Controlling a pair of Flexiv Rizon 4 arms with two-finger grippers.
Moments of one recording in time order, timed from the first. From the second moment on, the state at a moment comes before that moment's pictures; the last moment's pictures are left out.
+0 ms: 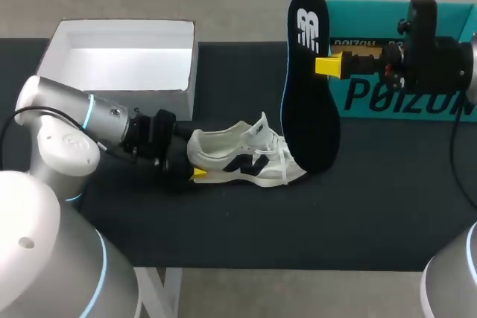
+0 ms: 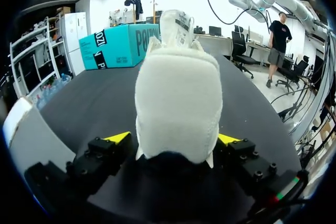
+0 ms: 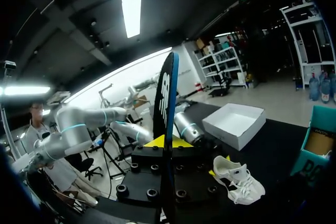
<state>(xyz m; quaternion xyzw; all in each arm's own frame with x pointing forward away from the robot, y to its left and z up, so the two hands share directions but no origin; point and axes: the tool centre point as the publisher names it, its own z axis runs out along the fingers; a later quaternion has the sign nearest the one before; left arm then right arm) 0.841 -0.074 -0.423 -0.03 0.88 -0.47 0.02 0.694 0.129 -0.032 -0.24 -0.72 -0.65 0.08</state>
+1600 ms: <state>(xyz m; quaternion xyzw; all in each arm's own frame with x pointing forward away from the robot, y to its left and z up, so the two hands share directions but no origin) 0.871 -0.118 -0.311 -0.03 0.98 -0.18 -0.05 0.694 0.129 -0.032 -0.24 -0.72 -0.65 0.08</state>
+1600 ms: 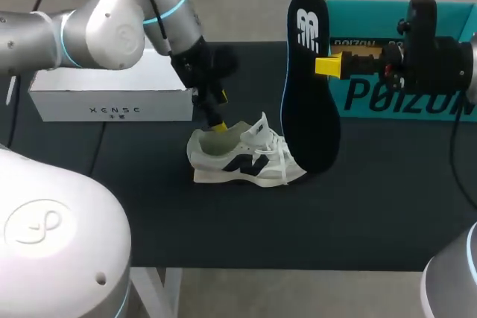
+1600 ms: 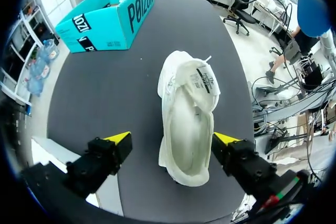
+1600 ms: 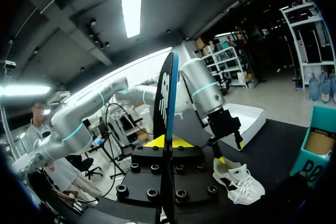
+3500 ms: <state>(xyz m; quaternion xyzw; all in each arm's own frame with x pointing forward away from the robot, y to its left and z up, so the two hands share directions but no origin) 0.888 -0.174 -0.366 0.04 1.00 -0.07 -0.05 0.694 0.129 -0.032 -0.24 -0.72 -0.65 0.08</state>
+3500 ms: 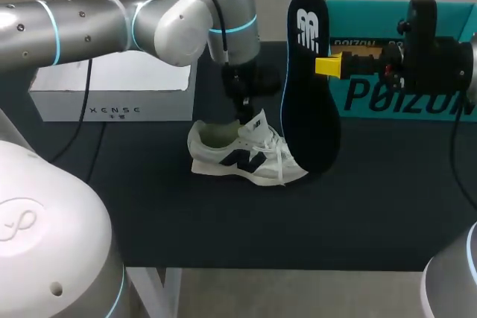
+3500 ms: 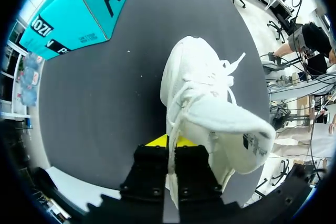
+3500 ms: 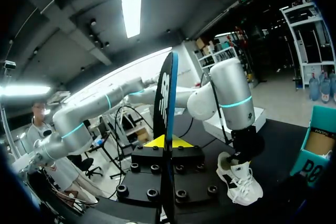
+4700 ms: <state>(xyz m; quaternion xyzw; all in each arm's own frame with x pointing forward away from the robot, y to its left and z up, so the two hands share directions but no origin) 0.900 -0.156 -0.329 0.33 0.94 0.02 -0.11 0.694 0.129 -0.032 -0.24 -0.72 -0.65 0.08</state>
